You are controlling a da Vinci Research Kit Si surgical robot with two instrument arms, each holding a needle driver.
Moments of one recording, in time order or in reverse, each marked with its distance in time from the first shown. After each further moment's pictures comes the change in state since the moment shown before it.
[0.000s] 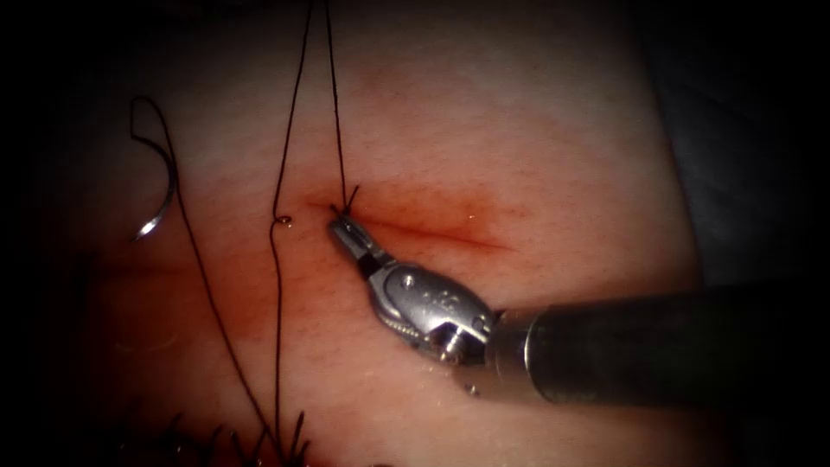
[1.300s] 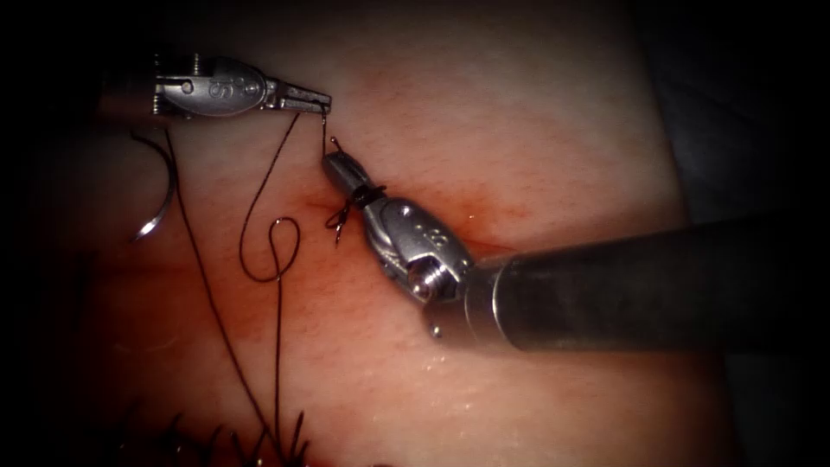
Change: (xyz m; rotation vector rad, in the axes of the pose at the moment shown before) right arm 0.002 0.003 0.005 -0.057 0.062 0.205; left arm 0.006 0.013 -0.005 -0.251 0.008 0.067
